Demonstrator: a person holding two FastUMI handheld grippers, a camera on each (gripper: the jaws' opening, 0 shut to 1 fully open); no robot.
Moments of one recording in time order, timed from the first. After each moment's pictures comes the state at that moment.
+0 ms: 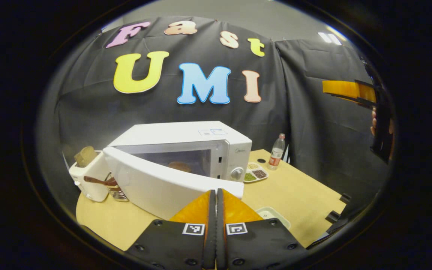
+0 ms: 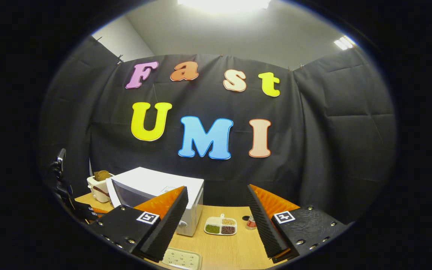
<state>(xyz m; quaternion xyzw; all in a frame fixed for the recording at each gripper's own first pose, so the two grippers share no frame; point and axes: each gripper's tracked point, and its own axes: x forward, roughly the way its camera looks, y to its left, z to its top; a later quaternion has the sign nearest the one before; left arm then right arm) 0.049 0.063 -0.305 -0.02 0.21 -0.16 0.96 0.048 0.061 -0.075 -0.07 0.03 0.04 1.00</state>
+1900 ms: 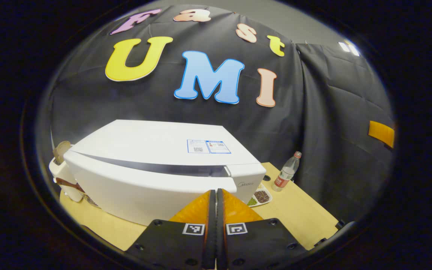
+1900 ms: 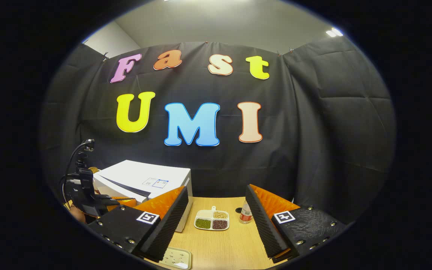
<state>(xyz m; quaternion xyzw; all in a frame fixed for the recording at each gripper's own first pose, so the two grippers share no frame) 0.196 0.004 -0.320 -0.08 0.23 -0.13 0.96 0.086 0.007 -0.109 -0.05 0.08 0.02 1.00</state>
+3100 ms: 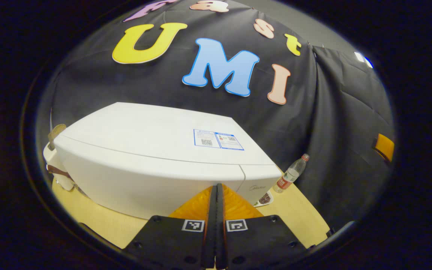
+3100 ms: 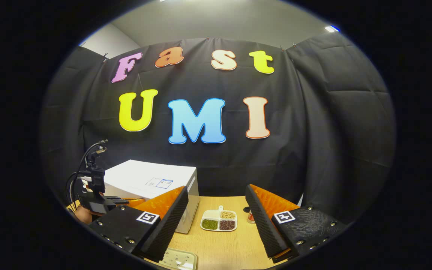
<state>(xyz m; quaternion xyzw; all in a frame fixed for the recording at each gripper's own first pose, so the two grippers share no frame) 0.223 0.012 -0.334 -0.12 0.25 -0.12 0.95 0.107 0.018 -0.121 -0.04 0.08 0.04 0.99</state>
